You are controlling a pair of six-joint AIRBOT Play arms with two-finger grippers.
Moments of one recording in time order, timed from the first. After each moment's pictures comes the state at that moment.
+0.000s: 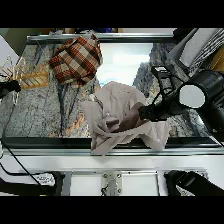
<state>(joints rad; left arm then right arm) 0.46 -1.61 1.55 1.72 -0.95 -1.65 0.56 -1.09 1.43 -1.54 1.67 2.01</state>
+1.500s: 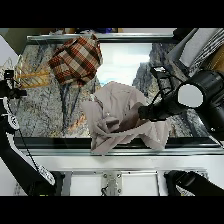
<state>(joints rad) 0.51 -2.22 2.03 1.82 -0.89 -1.34 0.56 -1.10 1.43 -1.54 1.67 2.01</state>
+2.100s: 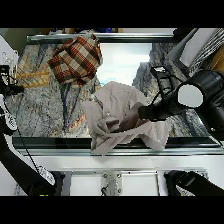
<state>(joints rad) 0.49 -2.13 2.03 1.80 -0.92 -1.37 0.56 -1.10 1.43 -1.54 1.67 2.01</state>
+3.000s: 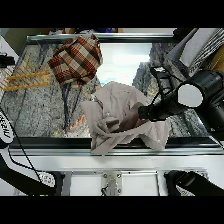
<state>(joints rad) 0.32 -1.76 2.03 1.81 -0.99 -1.46 0.56 -1.10 1.43 -1.54 1.67 2.01</state>
